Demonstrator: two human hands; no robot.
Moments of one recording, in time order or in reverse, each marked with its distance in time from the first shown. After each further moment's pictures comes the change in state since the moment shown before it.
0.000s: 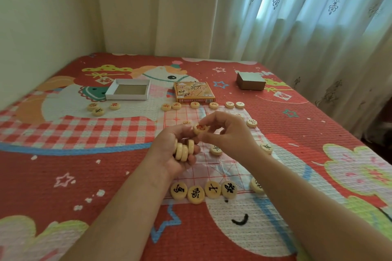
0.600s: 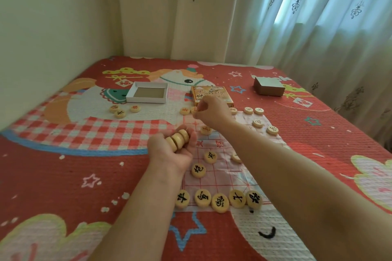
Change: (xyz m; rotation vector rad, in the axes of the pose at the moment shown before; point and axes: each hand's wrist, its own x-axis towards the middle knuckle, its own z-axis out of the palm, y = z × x) left_hand -0.001 0.022 -0.024 -0.635 0.183 0.150; right_hand 0.111 0.014 0.059 -0.478 -0.030 0.139
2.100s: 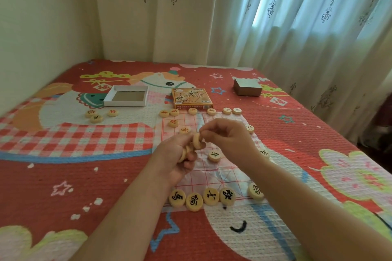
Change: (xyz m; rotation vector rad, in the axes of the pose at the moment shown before) left_hand -0.008 -0.038 0.008 0.709 -0.282 -0.078; right_hand -0.111 0.029 -0.057 0.547 0.043 -0.156
